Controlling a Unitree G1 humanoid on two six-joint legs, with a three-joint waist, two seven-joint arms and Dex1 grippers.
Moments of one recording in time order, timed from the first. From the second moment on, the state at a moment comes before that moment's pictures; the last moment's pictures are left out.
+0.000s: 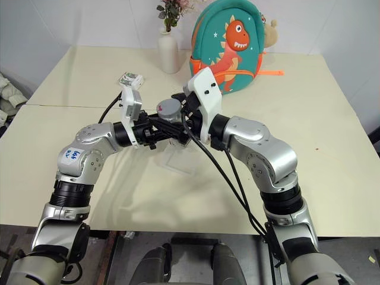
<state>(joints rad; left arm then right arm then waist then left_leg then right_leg) -0.73 0.45 -0.02 0.09 -0.49 0.48 -0.89 -0.82 -0.31 0.14 -0.29 0.54 0.81 0.48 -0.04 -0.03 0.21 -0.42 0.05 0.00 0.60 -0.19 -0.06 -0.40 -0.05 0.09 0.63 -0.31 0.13</state>
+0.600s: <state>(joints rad) -0.73 0.45 -0.03 0.09 -0.44 0.47 -0.93 -0.82 -0.30 0.12 -0.27 0.54 0.84 0.50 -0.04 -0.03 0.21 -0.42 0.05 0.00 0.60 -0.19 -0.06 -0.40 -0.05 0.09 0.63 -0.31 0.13</state>
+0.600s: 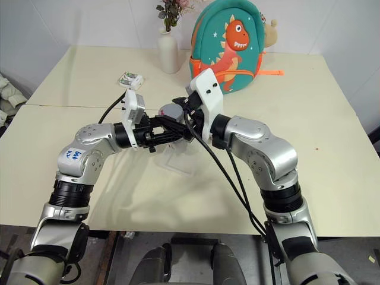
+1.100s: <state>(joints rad) -0.79 0.49 -0.05 0.19 -0.50 0.43 -1.29 -0.88 -0.43 0.10 -0.19 0.69 0.86 0.86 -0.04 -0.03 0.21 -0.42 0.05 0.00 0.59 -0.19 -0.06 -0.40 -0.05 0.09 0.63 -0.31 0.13</state>
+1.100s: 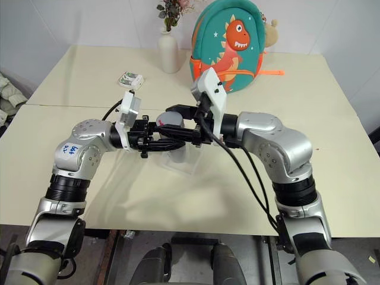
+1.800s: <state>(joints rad) -0.83 0.47 -0.09 0.25 -0.50 0.34 -1.43 -0.90 -0.48 0.11 -0.12 0.71 0.82 1.09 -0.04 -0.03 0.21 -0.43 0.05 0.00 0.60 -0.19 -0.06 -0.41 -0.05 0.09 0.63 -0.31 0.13</state>
